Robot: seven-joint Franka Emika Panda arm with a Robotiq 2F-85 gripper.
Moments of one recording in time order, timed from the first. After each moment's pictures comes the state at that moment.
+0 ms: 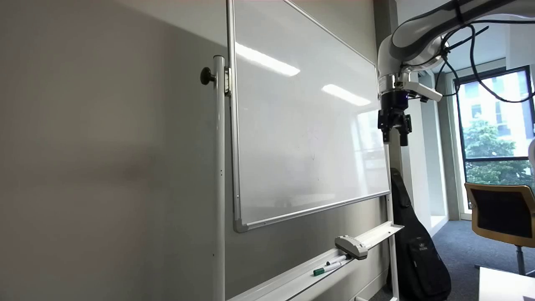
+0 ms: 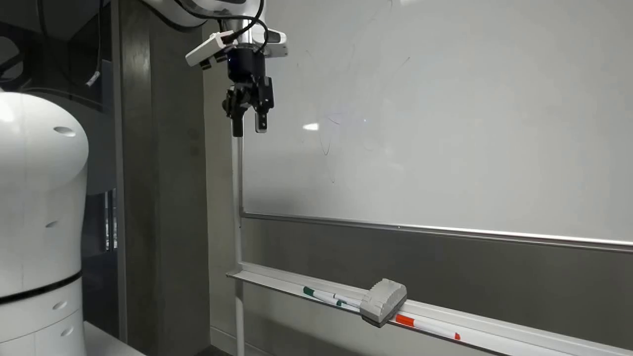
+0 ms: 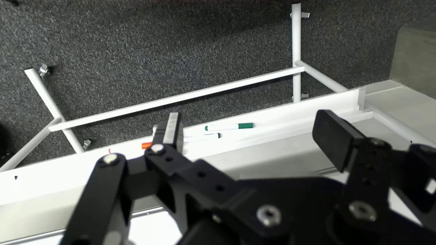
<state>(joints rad) -0.13 -0.79 -0.10 -2.48 -0.03 1.74 0.07</state>
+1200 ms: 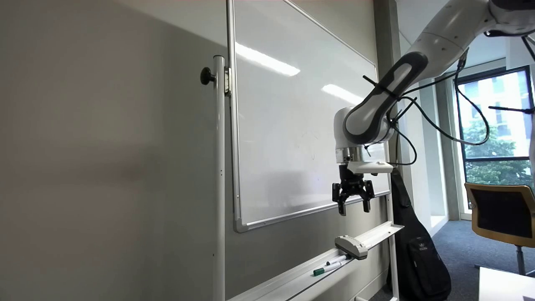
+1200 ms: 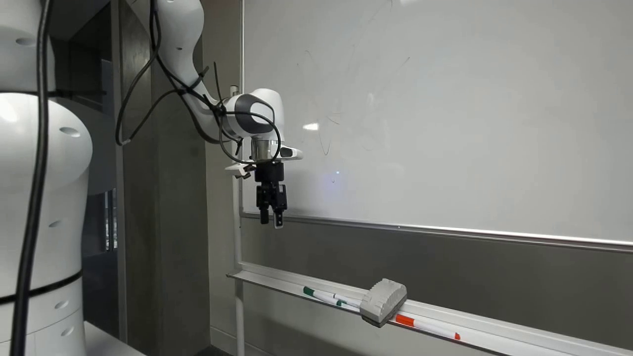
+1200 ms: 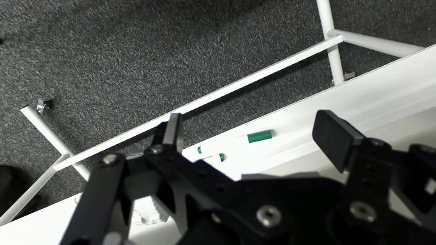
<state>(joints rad) -0.10 -0.17 0.06 -2.54 -0.02 2.37 0.46</state>
